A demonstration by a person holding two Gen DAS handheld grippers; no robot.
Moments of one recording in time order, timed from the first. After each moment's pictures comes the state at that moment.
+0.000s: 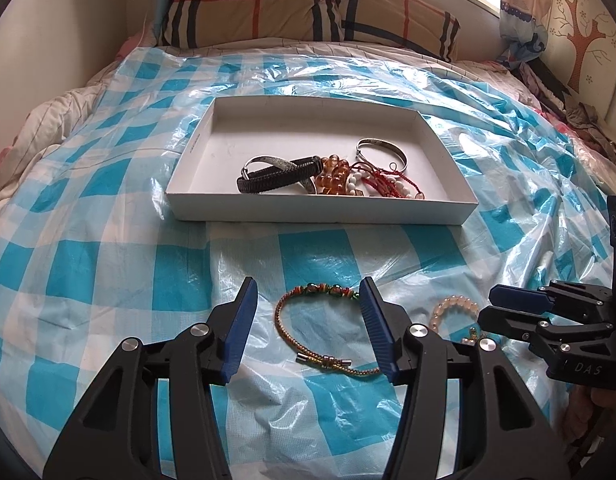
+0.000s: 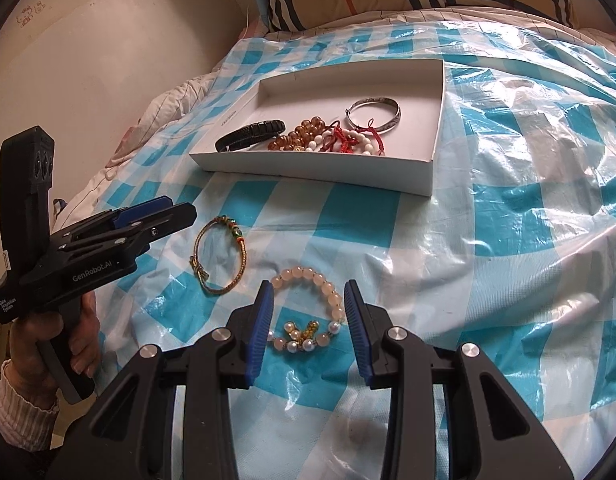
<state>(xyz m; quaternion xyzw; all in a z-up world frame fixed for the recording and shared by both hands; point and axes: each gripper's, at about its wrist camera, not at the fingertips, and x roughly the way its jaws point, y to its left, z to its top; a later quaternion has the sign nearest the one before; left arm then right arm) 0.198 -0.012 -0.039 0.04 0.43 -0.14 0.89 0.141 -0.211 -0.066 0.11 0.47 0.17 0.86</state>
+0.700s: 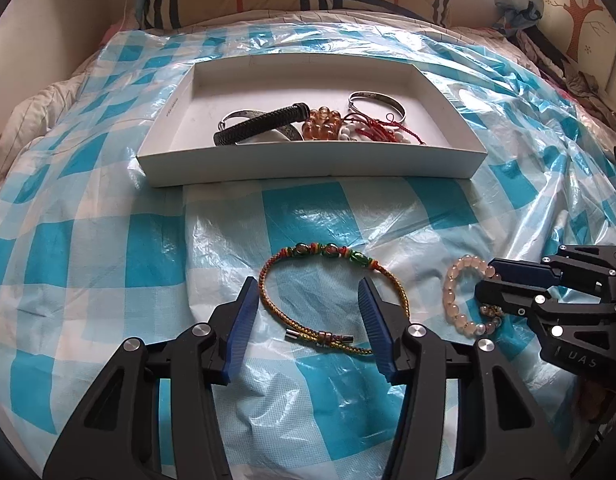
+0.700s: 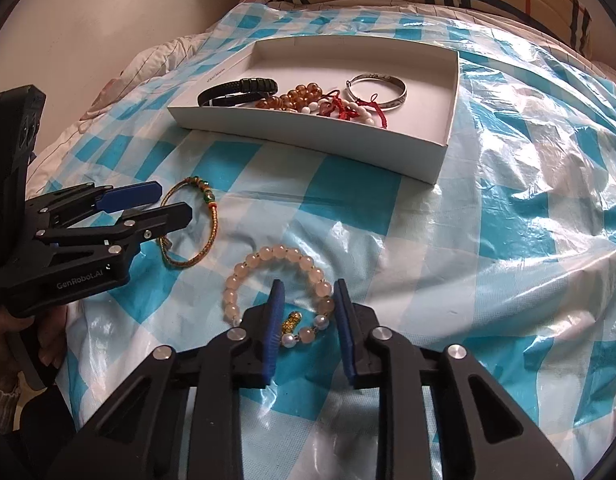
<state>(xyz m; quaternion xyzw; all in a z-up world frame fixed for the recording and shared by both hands) 0.198 -0.024 -0.072 0.07 0.47 -0.15 0.87 0.144 -0.191 -0.082 0.02 0.49 0.15 0.86</state>
